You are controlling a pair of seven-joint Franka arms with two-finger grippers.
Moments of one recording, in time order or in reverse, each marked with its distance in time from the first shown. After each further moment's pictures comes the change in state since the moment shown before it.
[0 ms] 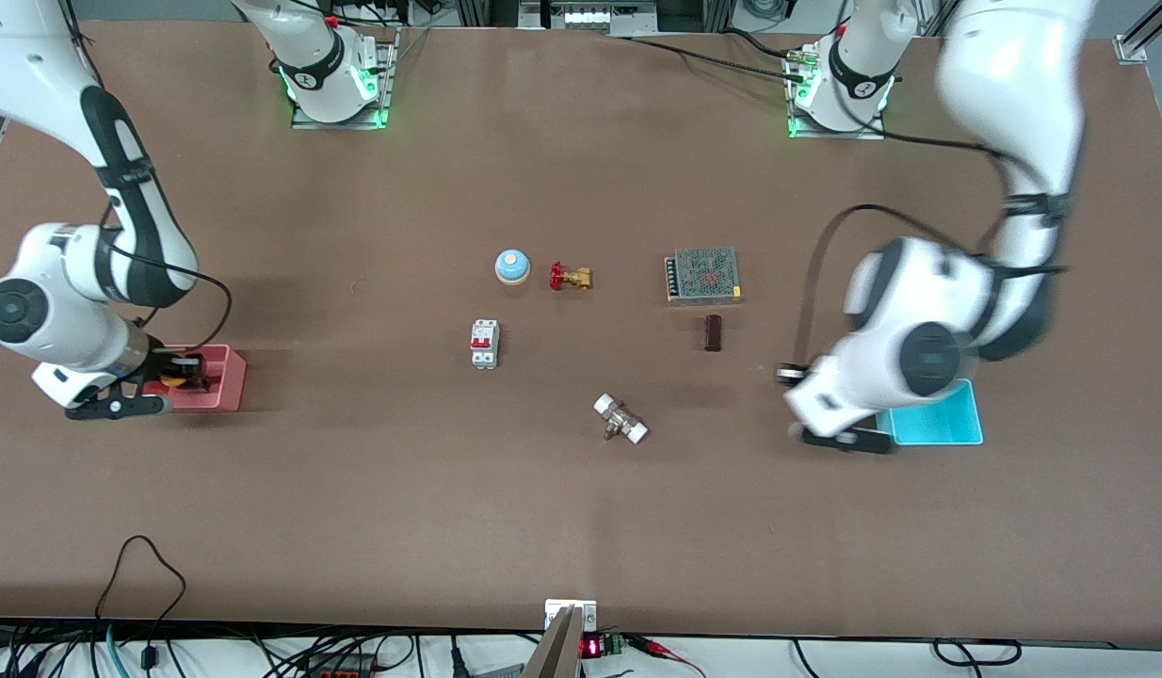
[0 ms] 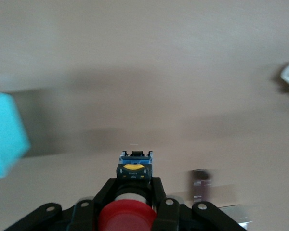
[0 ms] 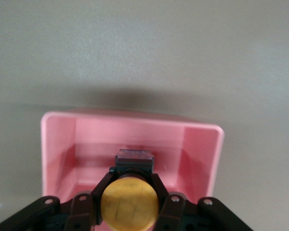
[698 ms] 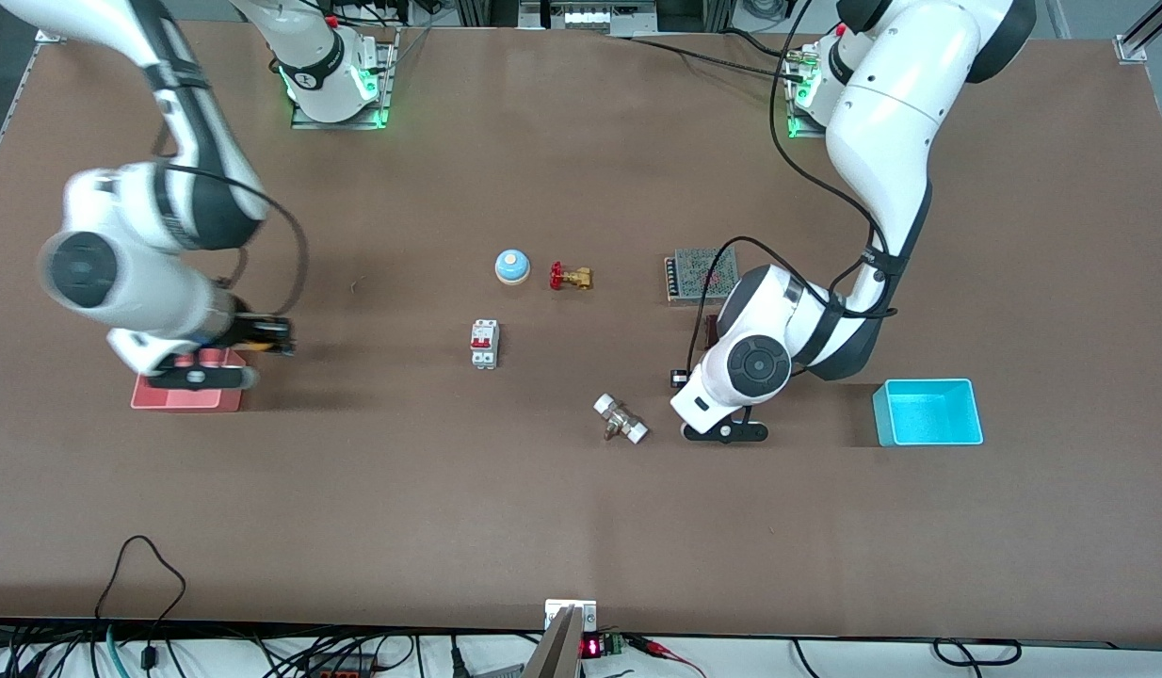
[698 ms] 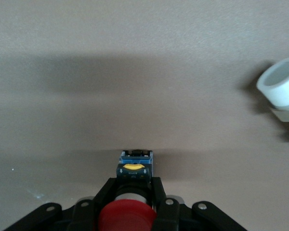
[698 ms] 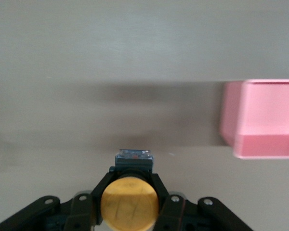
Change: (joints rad) left arm -0.124 0.193 0.006 0.049 -0.004 0.153 -0.190; right arm 0.164 -0.127 0.185 -0.040 0.120 -0.152 0.353
